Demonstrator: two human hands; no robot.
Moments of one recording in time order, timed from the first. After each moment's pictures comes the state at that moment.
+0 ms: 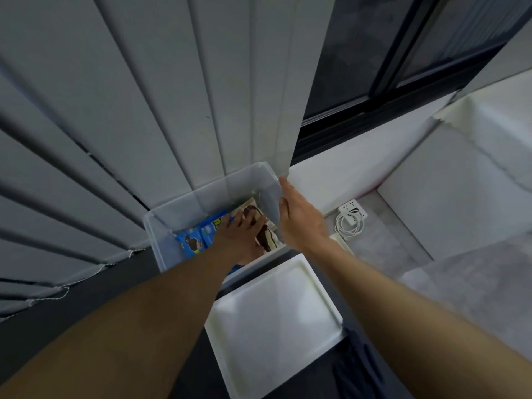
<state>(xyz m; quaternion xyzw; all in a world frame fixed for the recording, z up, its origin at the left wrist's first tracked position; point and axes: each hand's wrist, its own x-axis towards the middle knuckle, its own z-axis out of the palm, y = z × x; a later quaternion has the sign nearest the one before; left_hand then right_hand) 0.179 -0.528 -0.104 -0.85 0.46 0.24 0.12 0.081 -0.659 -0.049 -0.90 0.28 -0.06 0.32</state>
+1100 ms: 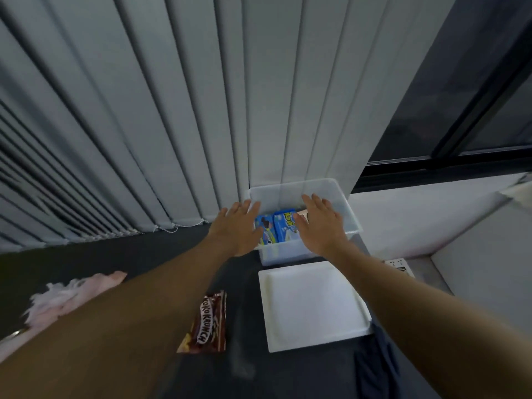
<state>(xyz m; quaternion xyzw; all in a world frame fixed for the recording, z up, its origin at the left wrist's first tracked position) 0.116 -0.344 0.031 -0.95 0.28 0.11 -0.03 0.057 -0.554 0.014 -0.98 0.12 -0.03 0.17</state>
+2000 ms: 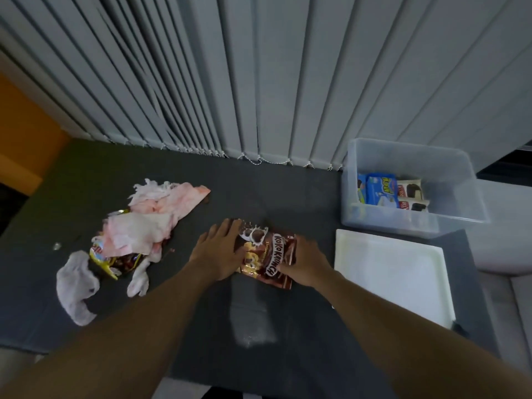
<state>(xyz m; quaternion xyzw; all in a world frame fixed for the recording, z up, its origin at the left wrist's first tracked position) -0.005 -0.124 -0.088 -0.96 0.03 0.25 -0.11 -0.006 -0.354 -0.104 -0.91 0.03 0.28 0.29</state>
